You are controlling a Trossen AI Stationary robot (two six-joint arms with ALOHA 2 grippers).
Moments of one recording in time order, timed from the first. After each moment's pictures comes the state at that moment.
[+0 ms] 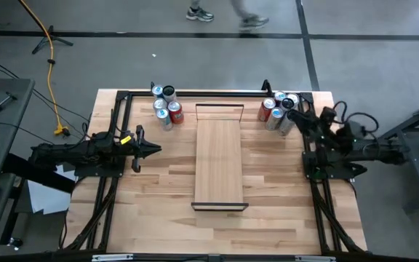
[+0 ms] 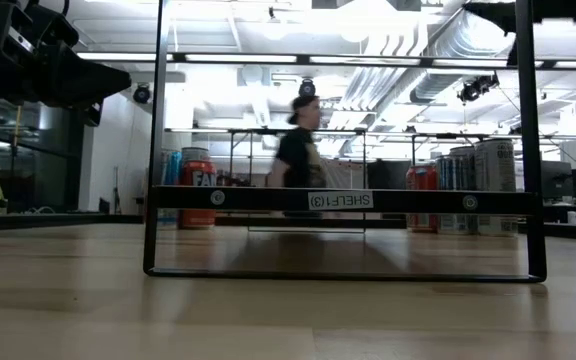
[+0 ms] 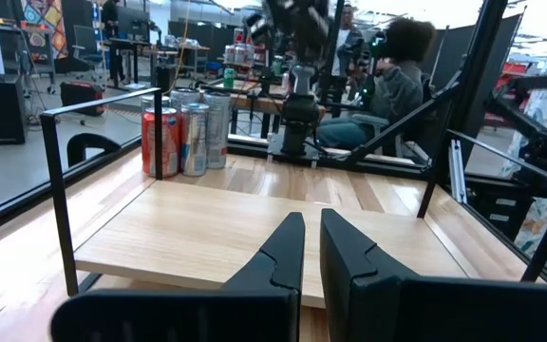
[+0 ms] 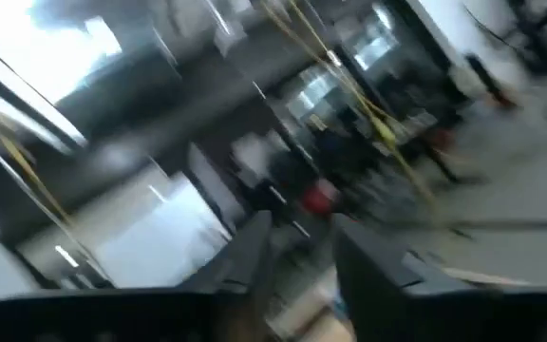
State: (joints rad) left arm 0.04 0.01 0.02 0.00 -0.04 -0.12; right arm -0.01 0.26 0.40 0.18 0.47 0.49
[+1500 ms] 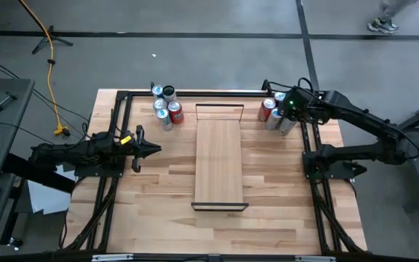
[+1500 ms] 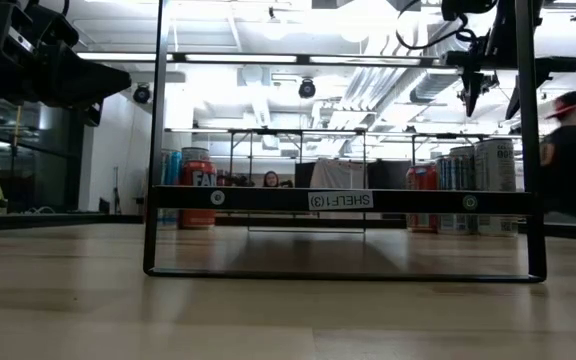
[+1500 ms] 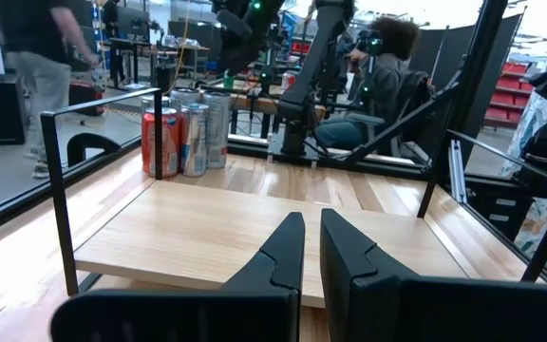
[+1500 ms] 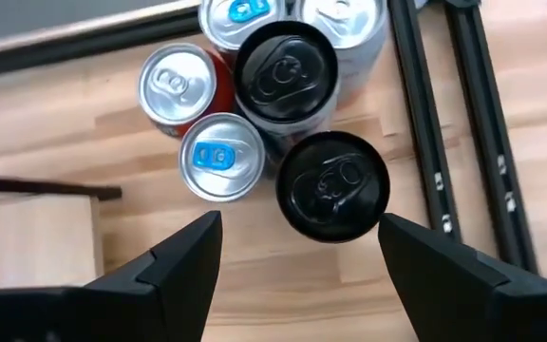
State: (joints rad) left arm 0.04 0.01 0.02 0.00 -0.04 -0.12; right arm -0.54 1.05 1.10 -1.30 0.34 1.13
